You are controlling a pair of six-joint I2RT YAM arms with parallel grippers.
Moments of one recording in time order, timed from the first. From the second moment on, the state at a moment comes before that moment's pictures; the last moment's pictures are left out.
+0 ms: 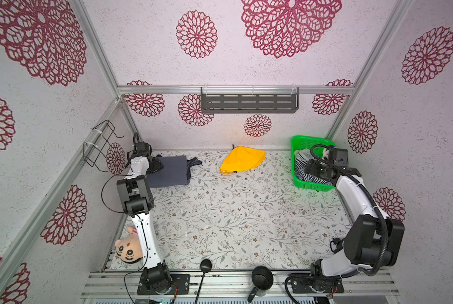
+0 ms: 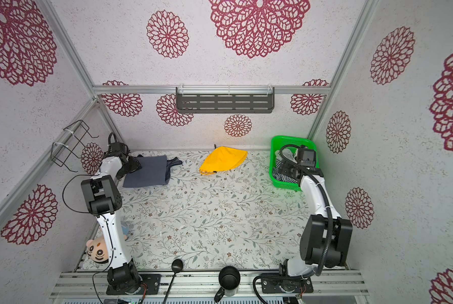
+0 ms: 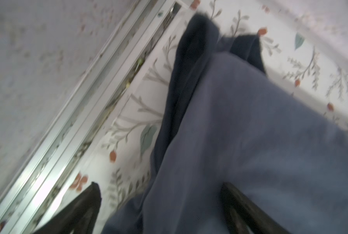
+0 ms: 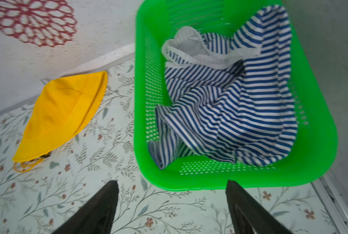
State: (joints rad) left arm 0.28 2.41 2.06 -0.71 -0.12 -0.30; right arm -0.13 1.58 1.32 -0.54 -0.05 0.24
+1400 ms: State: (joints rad) left arm -0.49 1.19 1.02 -0.54 -0.19 -0.71; right arm -0.22 2.20 2.00 -0.65 -0.10 0.29
